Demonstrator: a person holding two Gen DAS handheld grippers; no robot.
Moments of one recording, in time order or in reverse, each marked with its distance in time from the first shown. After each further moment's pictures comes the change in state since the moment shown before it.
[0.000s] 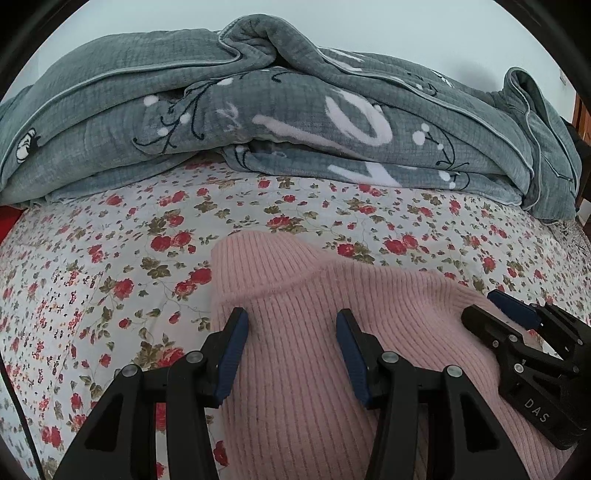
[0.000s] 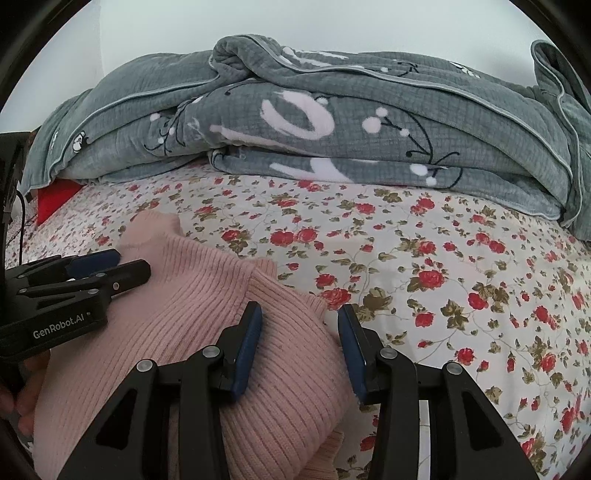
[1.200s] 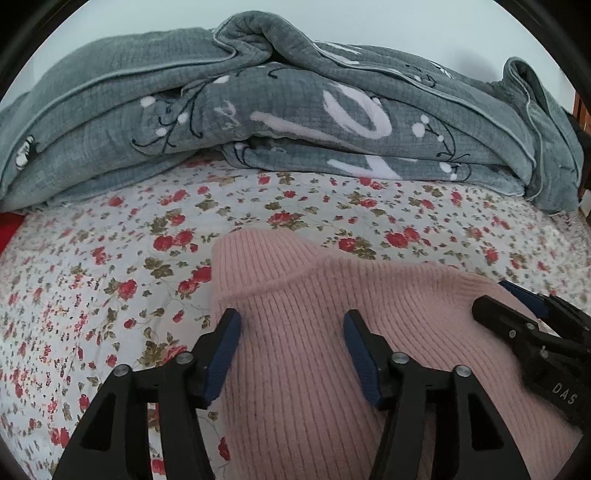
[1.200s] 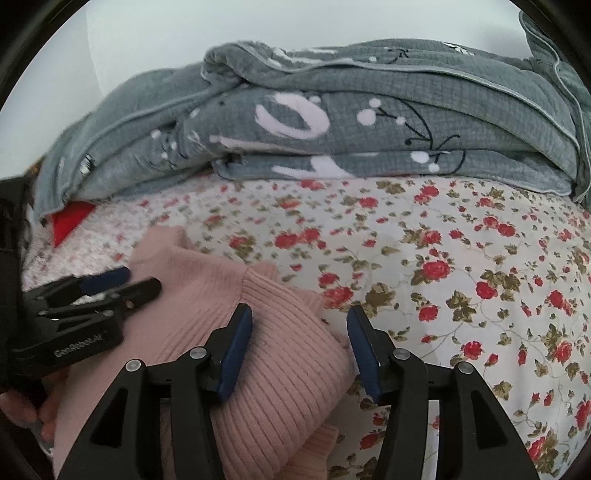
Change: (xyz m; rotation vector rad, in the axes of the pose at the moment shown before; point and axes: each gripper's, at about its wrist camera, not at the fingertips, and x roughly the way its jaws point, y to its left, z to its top) left arm -0.004 0.002 0.003 0.015 0.034 0.001; right arm -0.008 -0.016 0.004 0.094 0.001 0.116
